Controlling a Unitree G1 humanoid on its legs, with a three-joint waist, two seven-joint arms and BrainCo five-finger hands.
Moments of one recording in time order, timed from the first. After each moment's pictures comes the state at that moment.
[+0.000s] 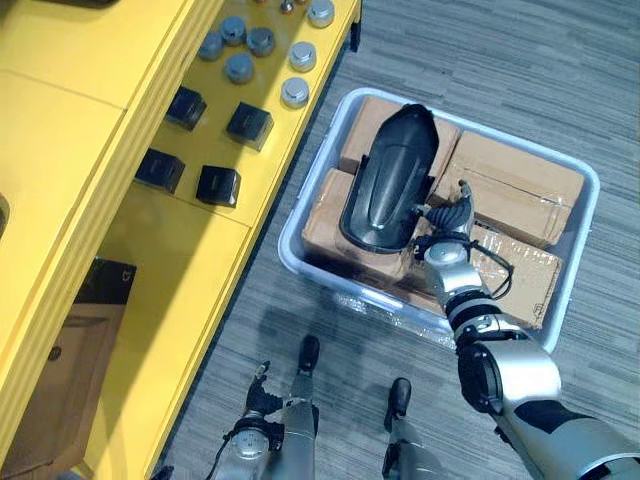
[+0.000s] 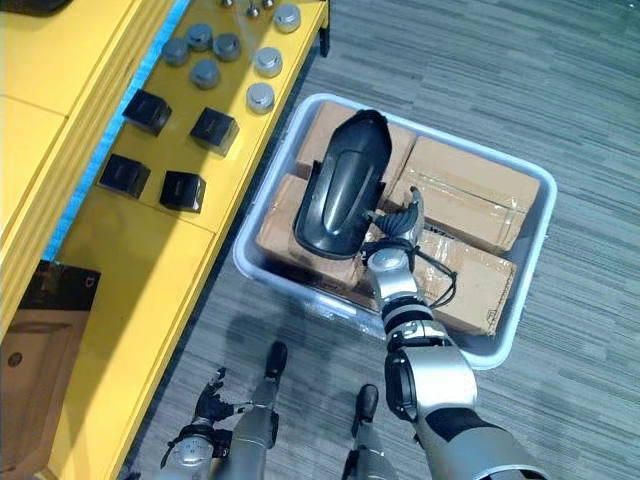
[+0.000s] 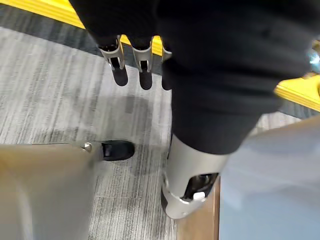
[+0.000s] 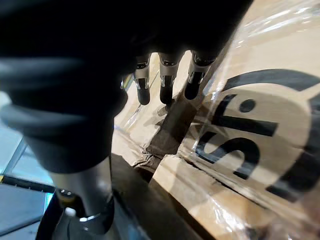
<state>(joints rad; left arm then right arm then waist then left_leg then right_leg) -0.19 0.13 -0.21 0.82 -0.06 -0.20 0.32 -1.18 -0.20 -0.18 1.10 -0.19 0.02 -0.52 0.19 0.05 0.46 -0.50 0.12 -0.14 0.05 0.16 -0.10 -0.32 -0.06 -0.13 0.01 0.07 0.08</state>
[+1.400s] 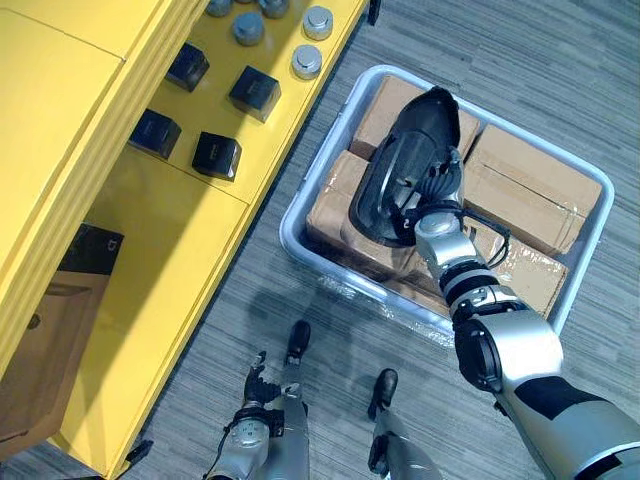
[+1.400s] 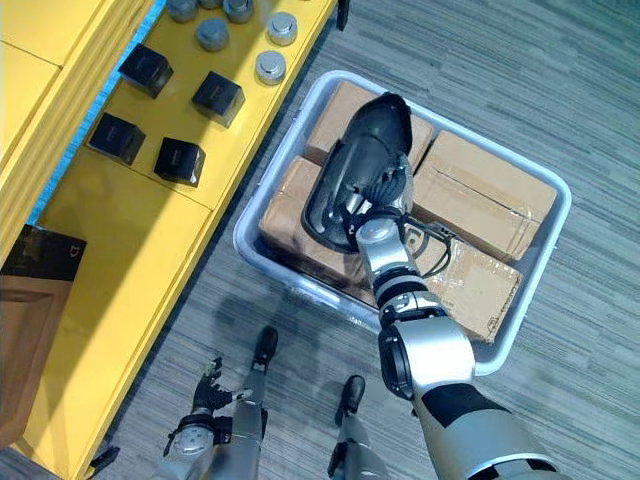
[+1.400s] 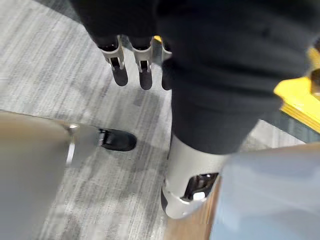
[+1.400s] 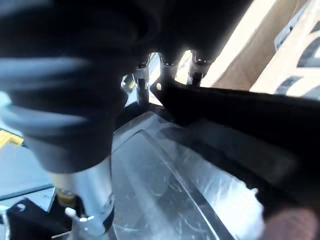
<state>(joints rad) -0.20 0.13 -0.21 0.80 -0.15 -0.19 0.35 -1.35 -0.21 -0.12 1.19 -0.18 0.07 -0.53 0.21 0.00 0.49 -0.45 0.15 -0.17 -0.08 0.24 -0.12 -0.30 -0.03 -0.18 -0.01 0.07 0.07</state>
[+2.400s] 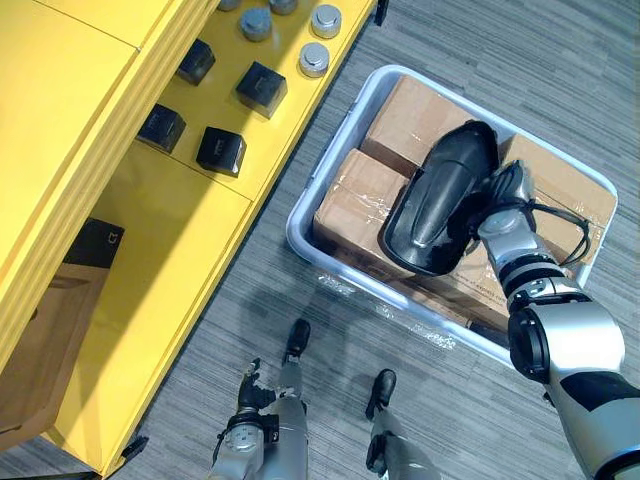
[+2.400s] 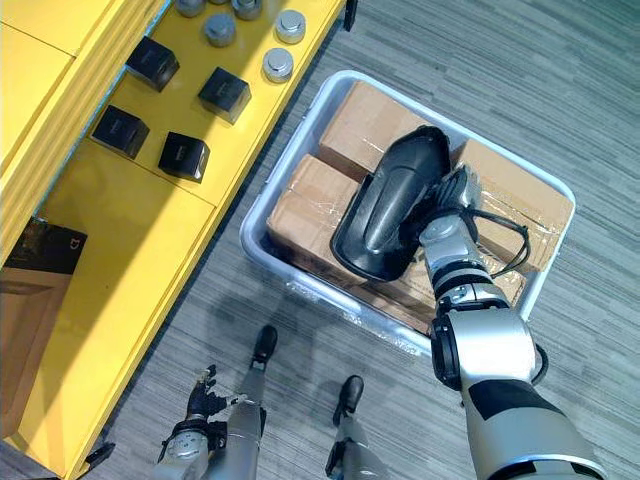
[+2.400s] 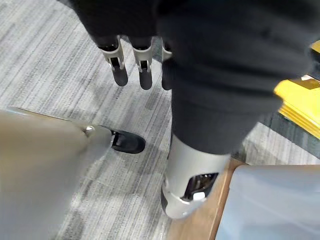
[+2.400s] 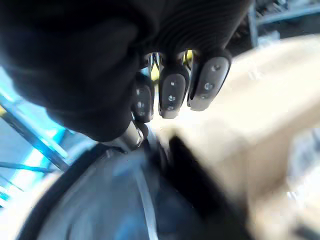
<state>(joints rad) -0.18 0.13 -0.16 0.78 -0.18 -0.18 0.32 -1.32 -0.47 0.01 1.21 -0.39 0.12 -0.42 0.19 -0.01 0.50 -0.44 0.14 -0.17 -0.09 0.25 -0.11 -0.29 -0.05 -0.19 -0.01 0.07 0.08</state>
